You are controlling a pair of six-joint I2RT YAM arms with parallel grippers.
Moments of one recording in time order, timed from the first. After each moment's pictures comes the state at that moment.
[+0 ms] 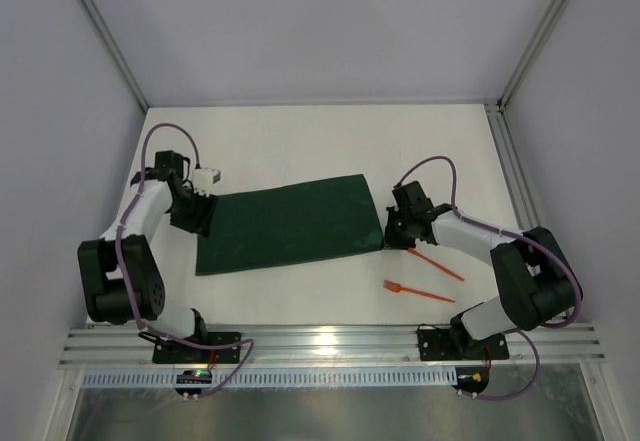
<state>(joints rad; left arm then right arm) 0.11 1.46 1.03 -0.88 0.19 0.46 0.43 1.47 0.70 -0.30 -0.11 0.58</state>
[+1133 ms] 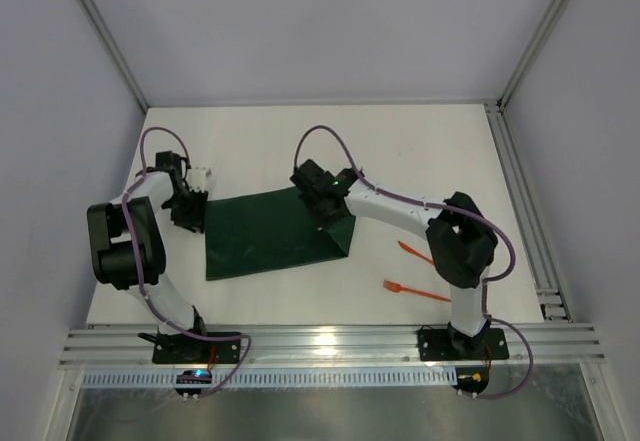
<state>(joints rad) 0.17 1.75 1.08 -0.70 0.16 0.32 0.83 1.86 1.42 -0.70 0.21 0.36</state>
